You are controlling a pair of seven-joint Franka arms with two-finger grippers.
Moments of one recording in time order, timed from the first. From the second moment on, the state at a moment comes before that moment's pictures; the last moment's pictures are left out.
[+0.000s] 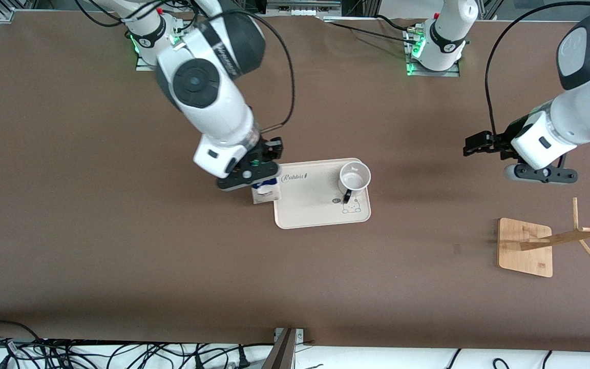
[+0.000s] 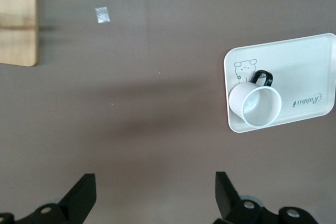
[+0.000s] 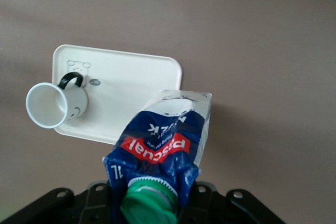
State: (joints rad) left arm -0.09 0.16 0.00 -1.65 -0.16 1.66 -0.03; right arm 0.62 0.54 -0.08 -1.15 0.17 1.73 0.33
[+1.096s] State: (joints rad) left arm -0.40 0.36 -0.12 -1.76 -0.22 2.01 -0.15; right arm 0.23 0.32 -0.13 -1.43 0.05 1.59 -0.10
